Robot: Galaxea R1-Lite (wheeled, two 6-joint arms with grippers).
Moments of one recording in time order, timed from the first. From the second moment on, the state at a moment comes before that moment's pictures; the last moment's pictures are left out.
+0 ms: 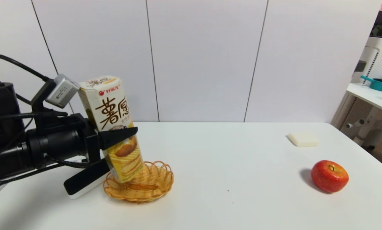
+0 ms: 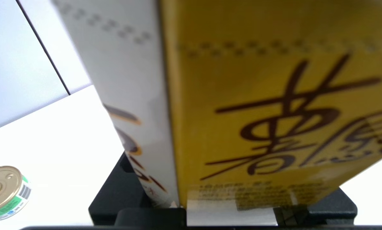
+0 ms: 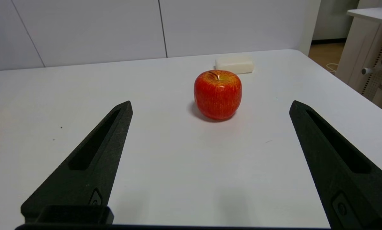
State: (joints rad) left arm -0.27 1.35 -0.62 -0.58 -0.52 0.02; right arm 0.00 0.00 0.00 -0.08 -0.03 0.07
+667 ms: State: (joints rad) left arm -0.27 1.56 -0.52 -0.85 -0.53 0.10; right arm 0.00 0.00 0.00 -0.08 -0.03 0.07
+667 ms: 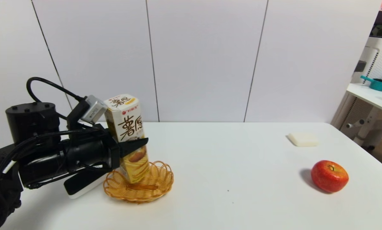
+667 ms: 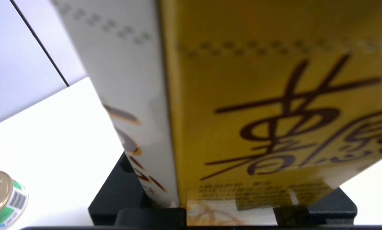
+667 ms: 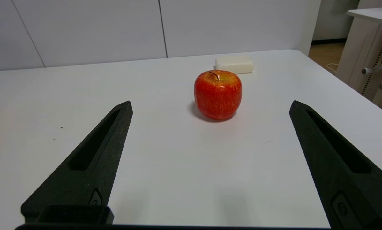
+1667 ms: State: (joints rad) left arm -0.27 1.62 -0.52 -0.94 -0.53 0.06; right arm 0.00 0.00 0.00 -0.08 -0.03 0.07
